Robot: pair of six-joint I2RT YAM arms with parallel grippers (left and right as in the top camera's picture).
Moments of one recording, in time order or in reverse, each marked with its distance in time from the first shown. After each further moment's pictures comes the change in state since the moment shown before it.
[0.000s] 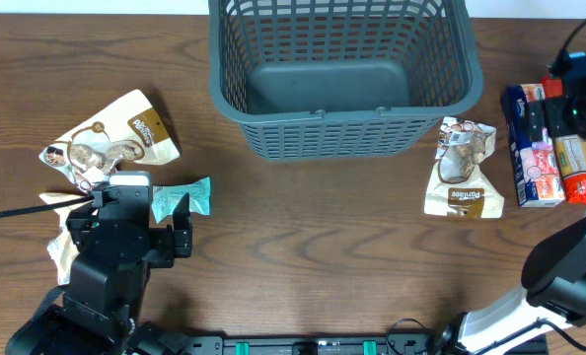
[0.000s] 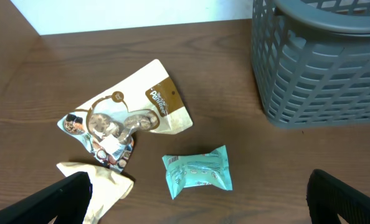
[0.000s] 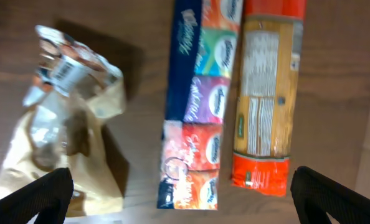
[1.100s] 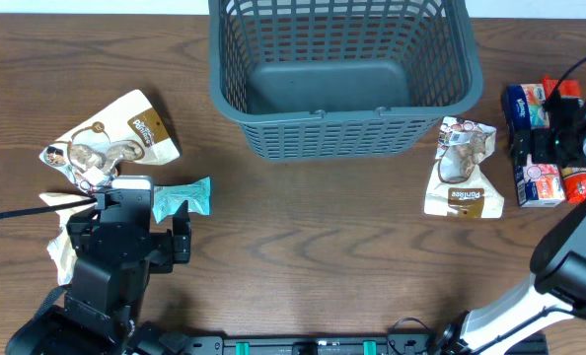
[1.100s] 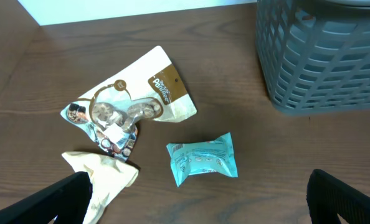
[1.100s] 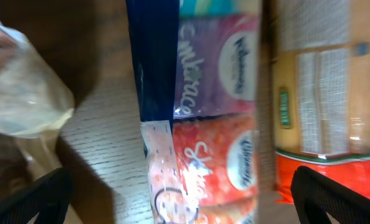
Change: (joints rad) left arm 0.000 0.000 0.000 -0.052 0.000 0.000; right arm -0.059 0.090 -0.254 0.250 -0.004 0.116
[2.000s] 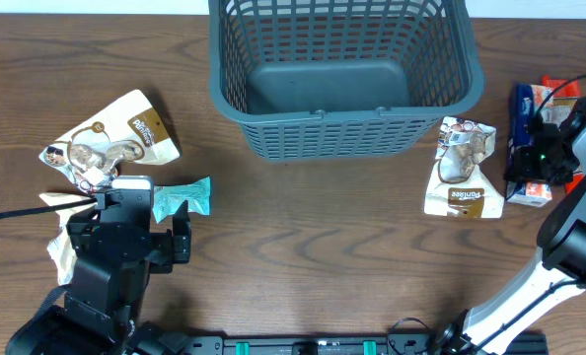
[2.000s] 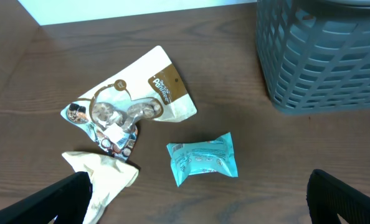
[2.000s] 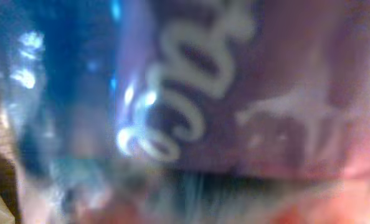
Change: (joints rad) left arm 0.000 0.000 0.000 0.000 0.000 0.000; right arm -0.027 0.176 -0.002 -0.002 -0.015 0.011
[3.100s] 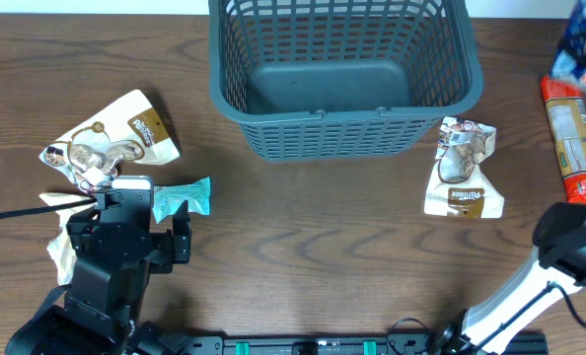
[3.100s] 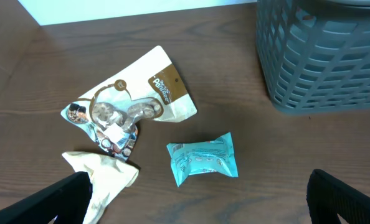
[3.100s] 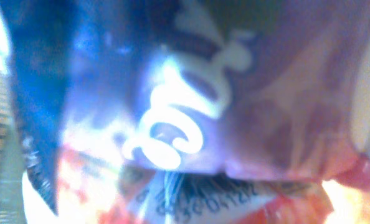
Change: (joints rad) left arm 0.000 0.000 0.000 0.000 0.000 0.000; right arm 0.058 -0.014 1.084 -0.548 -0.545 0.196
